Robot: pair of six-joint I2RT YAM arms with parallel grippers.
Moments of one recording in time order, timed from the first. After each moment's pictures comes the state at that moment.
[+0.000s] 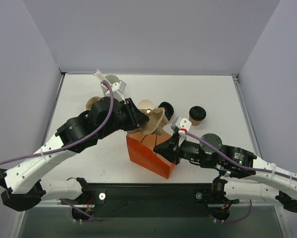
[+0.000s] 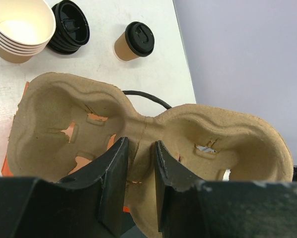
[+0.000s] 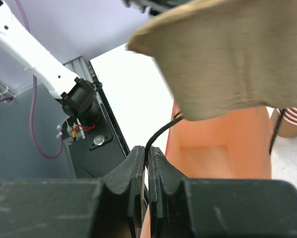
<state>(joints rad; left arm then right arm) -1.00 1.16 1.49 -0.74 -0.26 -0.92 1.22 0.80 0.98 -0.36 0.07 0.22</state>
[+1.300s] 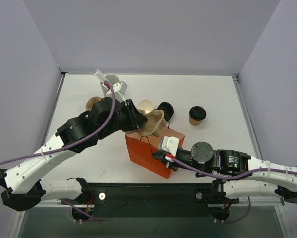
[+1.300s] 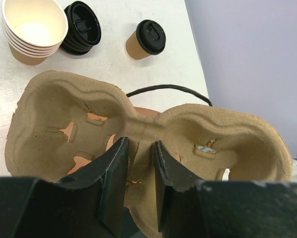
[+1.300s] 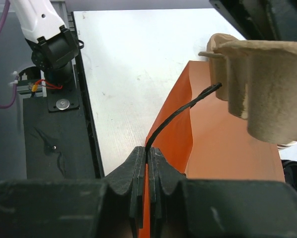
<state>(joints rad) -1.00 1.16 1.49 -0.77 -0.28 -0.88 1.40 0.85 0.98 -0.41 0.18 -0.17</state>
